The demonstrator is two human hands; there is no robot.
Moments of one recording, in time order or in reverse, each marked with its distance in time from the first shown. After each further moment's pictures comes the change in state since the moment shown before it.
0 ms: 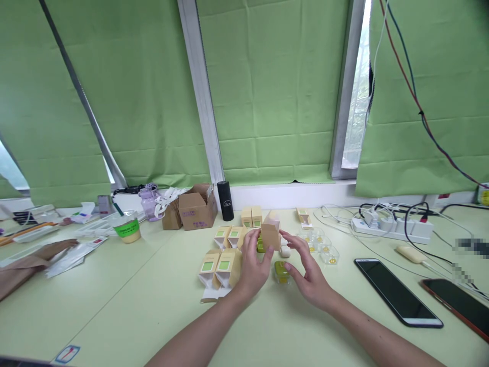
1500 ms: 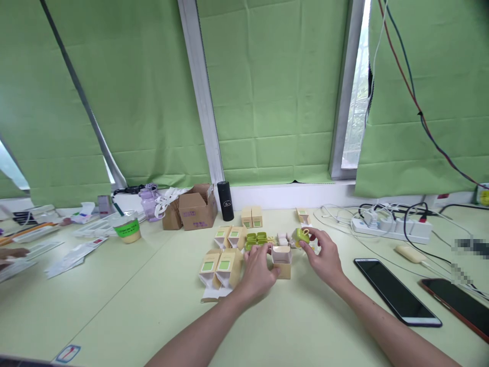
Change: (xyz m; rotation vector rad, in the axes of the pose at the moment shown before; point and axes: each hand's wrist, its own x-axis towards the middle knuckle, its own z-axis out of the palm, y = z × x) left_hand -0.004 0.017 -0.003 0.343 -0.390 -0.281; right_hand 0.018 0.044 -0.037 -0.424 0.332 0.147
